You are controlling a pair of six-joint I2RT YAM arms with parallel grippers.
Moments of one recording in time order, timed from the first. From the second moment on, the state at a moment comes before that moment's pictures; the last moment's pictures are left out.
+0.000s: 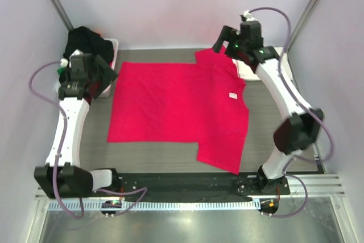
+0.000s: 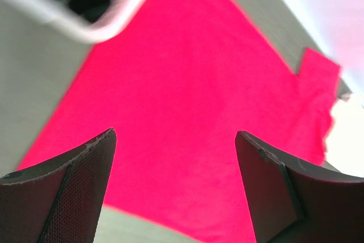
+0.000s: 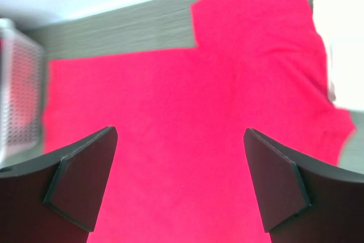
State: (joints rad) left arm 0.01 1.36 1.42 -0.74 -0.05 -0.71; right arm 0.26 1.84 1.84 -0.55 -0.01 0.47
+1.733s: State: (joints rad) left arm 0.21 1.17 0.49 -0.38 -0.23 -1.02; right arm 0.34 0.78 0.53 -0.85 0.13 0.95
